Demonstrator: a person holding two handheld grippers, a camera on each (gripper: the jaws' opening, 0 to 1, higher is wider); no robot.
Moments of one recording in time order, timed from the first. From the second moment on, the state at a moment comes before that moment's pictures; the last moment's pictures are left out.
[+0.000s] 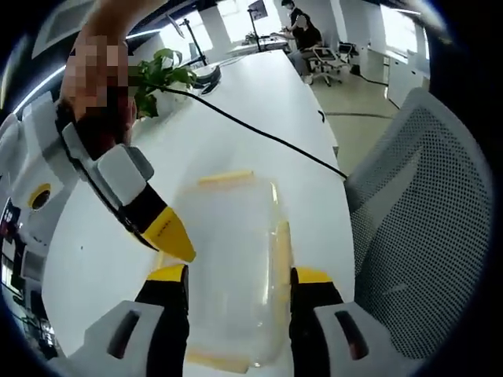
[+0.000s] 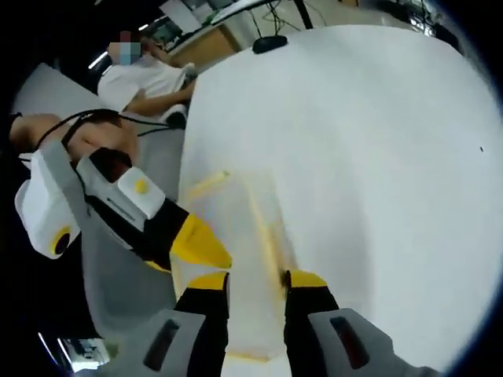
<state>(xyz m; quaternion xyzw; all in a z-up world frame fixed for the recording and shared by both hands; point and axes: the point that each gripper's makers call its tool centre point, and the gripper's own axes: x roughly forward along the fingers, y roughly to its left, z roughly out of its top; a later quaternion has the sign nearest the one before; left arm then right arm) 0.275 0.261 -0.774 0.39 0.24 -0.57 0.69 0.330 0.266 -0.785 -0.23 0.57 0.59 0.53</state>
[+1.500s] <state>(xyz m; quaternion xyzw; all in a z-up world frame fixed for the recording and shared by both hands) 0.270 0.251 -0.769 0.35 0.22 -0.58 0.71 0.334 0.267 -0.781 -0.19 0.60 0.55 0.55</state>
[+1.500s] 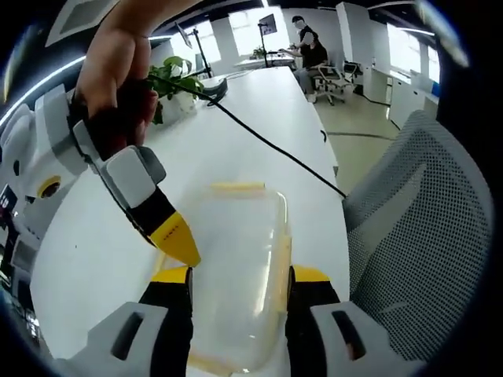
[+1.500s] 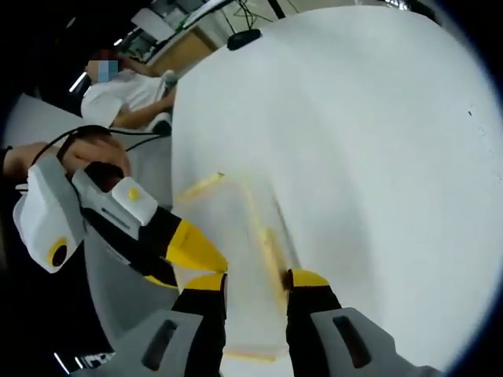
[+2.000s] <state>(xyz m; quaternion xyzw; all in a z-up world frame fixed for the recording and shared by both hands) 0.273 0.254 -0.771 0.38 0.22 -0.58 0.69 0.336 0.263 -0.781 -0.20 0.58 0.56 0.56</state>
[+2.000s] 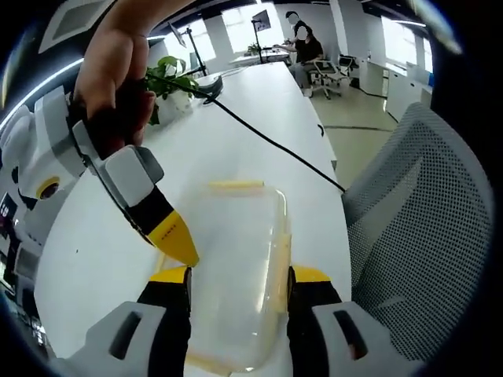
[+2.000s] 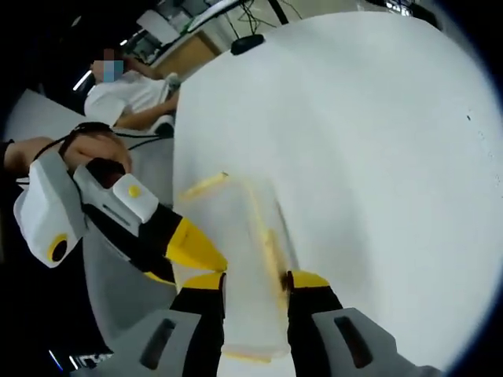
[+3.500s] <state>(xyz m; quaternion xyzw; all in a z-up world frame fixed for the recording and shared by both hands) 0.283 0.288 -0.752 0.31 0.34 -0.64 0.62 0.294 0.253 -0.749 -0.31 0.40 0.58 0.64</state>
